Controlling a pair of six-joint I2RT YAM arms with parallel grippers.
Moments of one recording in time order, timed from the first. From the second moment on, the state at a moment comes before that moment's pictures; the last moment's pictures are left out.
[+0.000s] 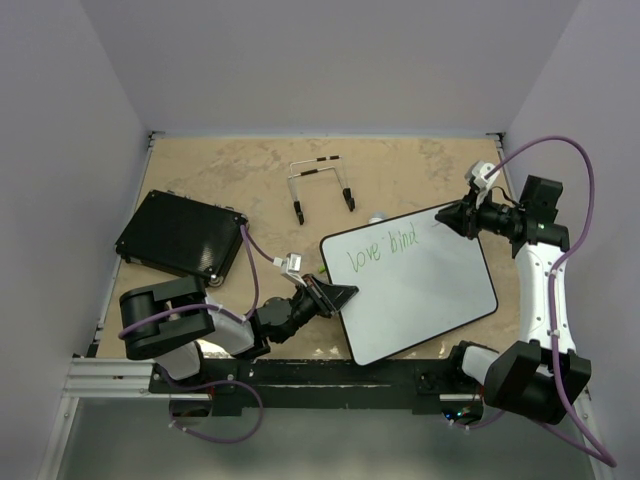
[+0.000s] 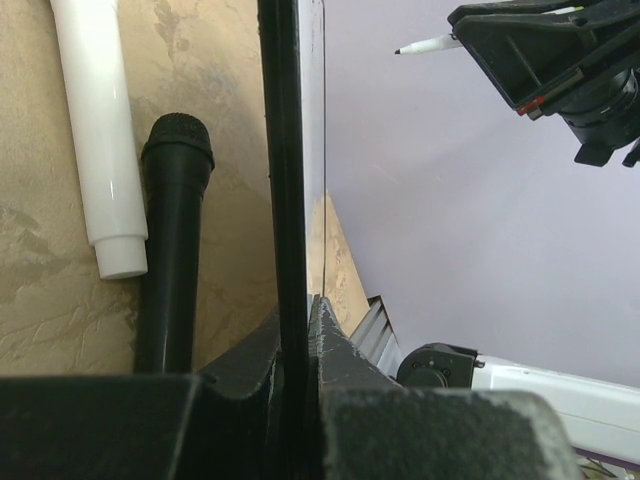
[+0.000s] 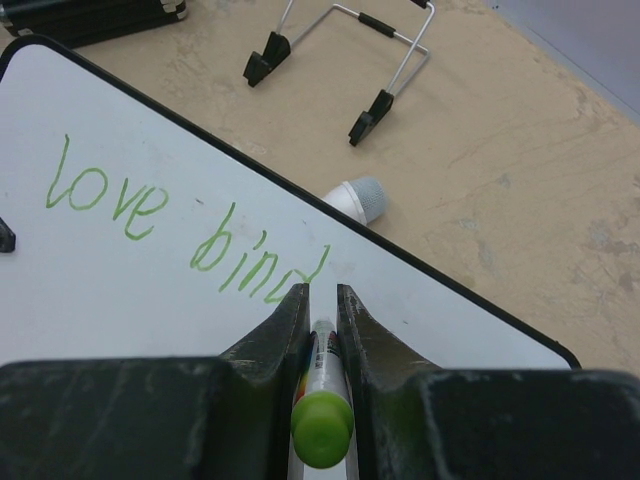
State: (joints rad) left arm -1.21 1.61 0.31 1.33 -0.39 -1.05; right arm -0.30 1.14 1.05 -0.66 -1.08 -0.70
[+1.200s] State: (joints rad) left arm -1.21 1.58 0.31 1.33 -0.37 -0.99; right arm -0.31 1.14 1.04 -0.73 -1.16 -0.78
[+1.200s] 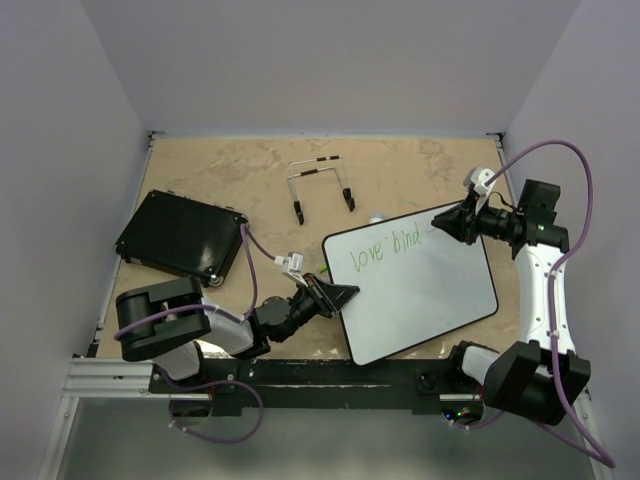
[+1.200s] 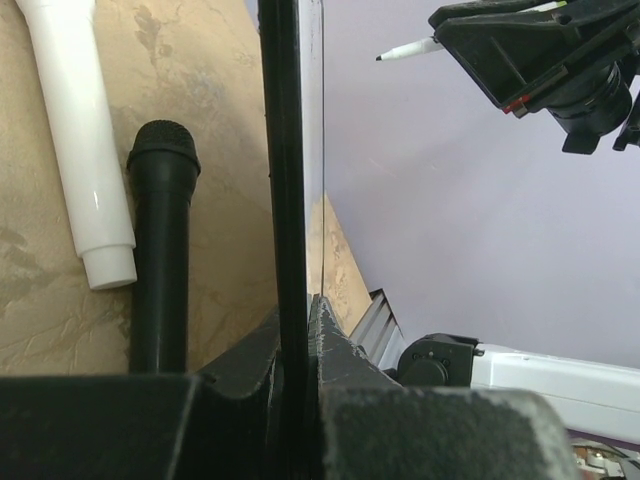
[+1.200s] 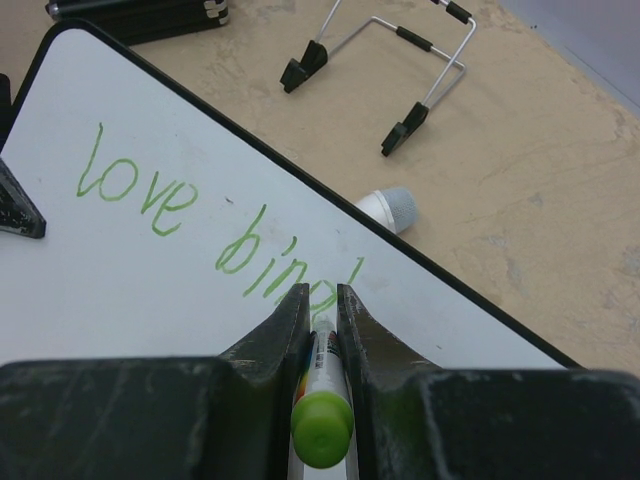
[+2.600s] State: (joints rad) left arm -1.16 1.54 0.30 1.31 -0.29 -0.94; right arm -0.31 1.07 0.97 -0.69 -1.17 -0.74
